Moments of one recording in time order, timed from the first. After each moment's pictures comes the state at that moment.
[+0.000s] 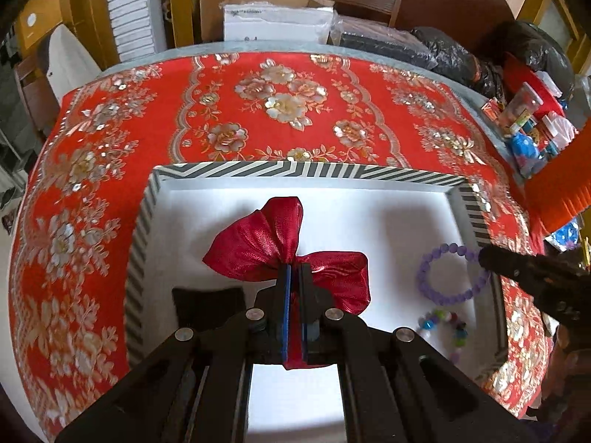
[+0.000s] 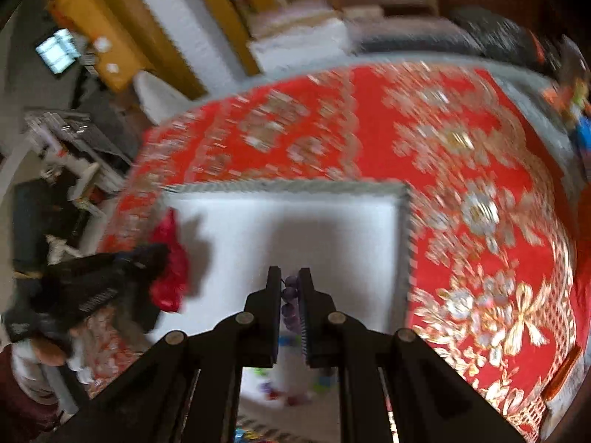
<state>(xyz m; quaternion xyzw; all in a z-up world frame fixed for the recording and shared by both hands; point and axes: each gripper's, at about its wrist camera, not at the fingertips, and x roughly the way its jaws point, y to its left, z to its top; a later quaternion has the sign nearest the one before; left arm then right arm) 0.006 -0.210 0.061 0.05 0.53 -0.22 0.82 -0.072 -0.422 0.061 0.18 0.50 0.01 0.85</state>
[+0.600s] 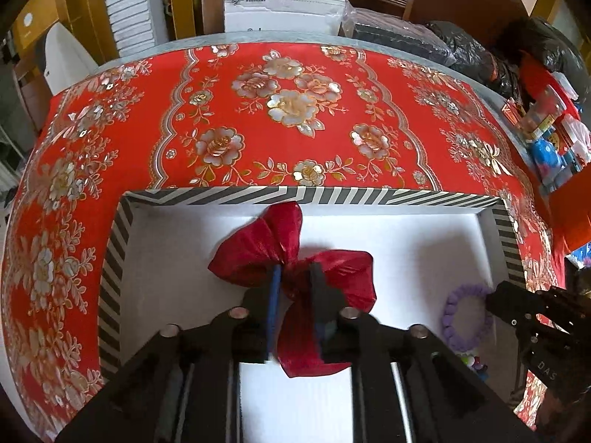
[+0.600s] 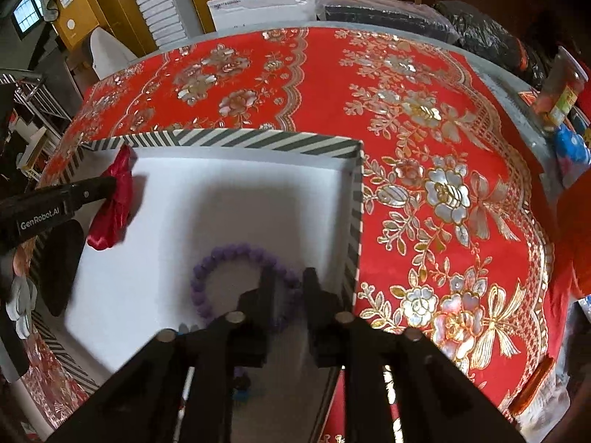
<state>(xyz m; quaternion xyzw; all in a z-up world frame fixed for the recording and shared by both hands) 0.042 -0.229 0.037 0.05 0.53 -0.20 0.82 -0.060 -0.424 0.029 0.10 0.54 -0.03 0.84</state>
